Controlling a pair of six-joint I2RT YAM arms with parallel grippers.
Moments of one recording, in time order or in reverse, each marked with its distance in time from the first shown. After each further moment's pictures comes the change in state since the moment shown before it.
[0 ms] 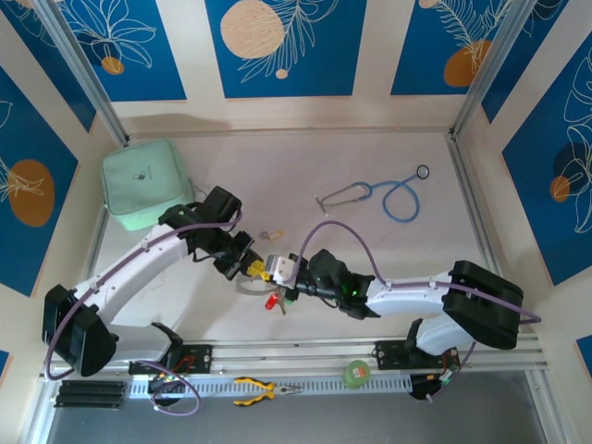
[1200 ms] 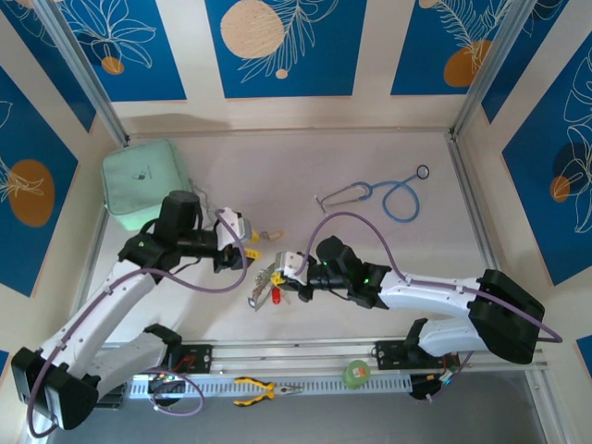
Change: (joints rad) left arm 0.143 -0.298 -0.177 0.403 0.249 2.041; right arm -0.116 -0.133 0.047 -0.354 -0.282 0.005
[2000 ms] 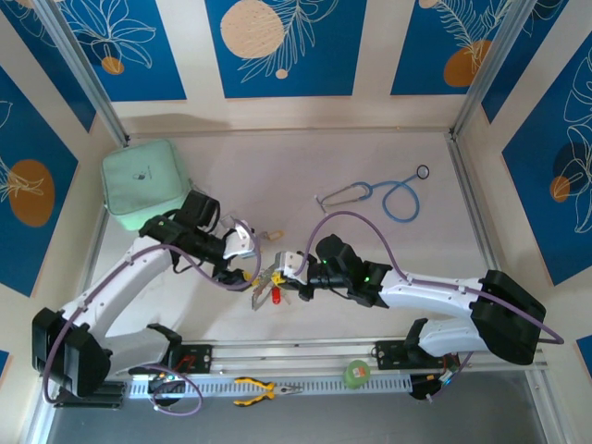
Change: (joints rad) left arm -0.014 0.196 0.058 -0.302 0.032 0.291; right arm -0.004 -0.007 0.015 -0.037 -0.001 -0.027
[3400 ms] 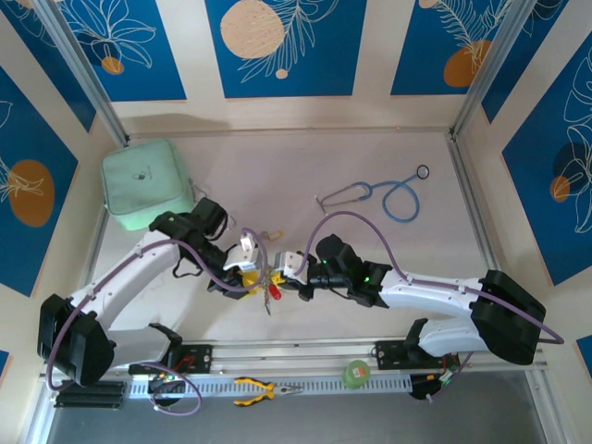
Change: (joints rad) left arm -0.042 0.053 0.021 -0.249 0.025 0.079; right arm 0.000 0.000 0.000 0.005 0.000 0.001
